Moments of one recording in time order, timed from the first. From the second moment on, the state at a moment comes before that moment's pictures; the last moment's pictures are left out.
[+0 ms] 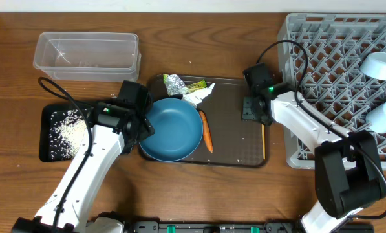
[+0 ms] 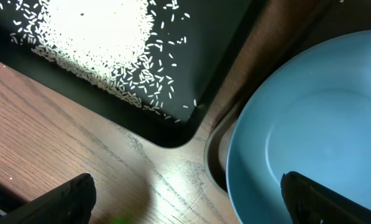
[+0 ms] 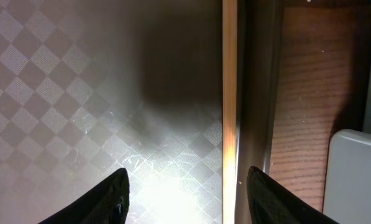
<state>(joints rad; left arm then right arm) -0.24 1.36 1.04 -1.12 -0.25 -0.80 0.37 1.83 1.17 -0.68 0.12 0.45</state>
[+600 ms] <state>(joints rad) -0.24 1.36 1.04 -1.12 -0.25 -0.80 0.34 1.91 1.16 -0.60 0.10 0.41</state>
